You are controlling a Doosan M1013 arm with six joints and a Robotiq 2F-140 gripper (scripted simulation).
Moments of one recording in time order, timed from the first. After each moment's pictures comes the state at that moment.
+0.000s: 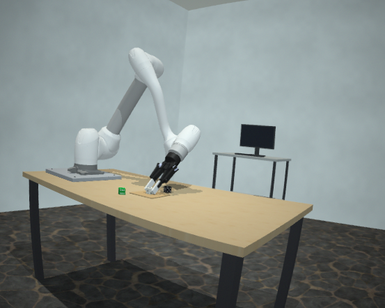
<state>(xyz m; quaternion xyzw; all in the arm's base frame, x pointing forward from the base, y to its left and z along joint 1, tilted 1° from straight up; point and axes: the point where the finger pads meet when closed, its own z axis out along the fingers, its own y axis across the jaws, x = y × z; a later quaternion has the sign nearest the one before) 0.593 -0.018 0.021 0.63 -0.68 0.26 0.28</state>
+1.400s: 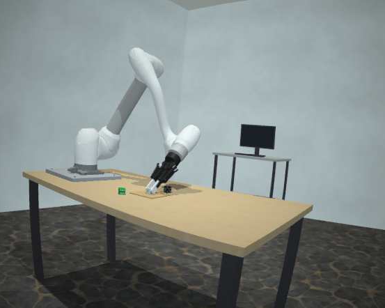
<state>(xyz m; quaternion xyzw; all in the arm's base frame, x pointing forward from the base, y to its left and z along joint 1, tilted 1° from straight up) 0.593 -0.018 0.021 0.63 -0.68 0.26 0.28</state>
